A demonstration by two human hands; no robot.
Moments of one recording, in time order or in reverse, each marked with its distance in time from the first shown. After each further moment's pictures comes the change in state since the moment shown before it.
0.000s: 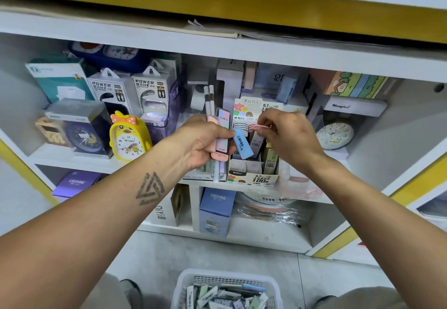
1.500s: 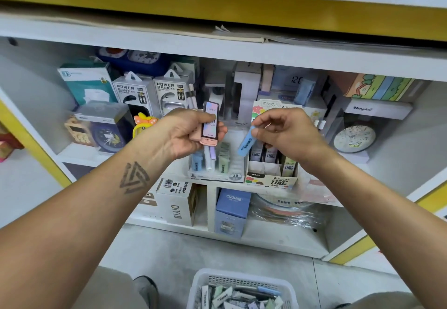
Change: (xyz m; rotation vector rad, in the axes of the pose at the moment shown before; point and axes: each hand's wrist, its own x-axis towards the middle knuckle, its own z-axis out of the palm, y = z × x) left_hand -0.004 0.028 -0.059 -0.170 -0.009 -0.064; right_hand 0.005 -0.049 -0.002 0.731 -0.172 0.241
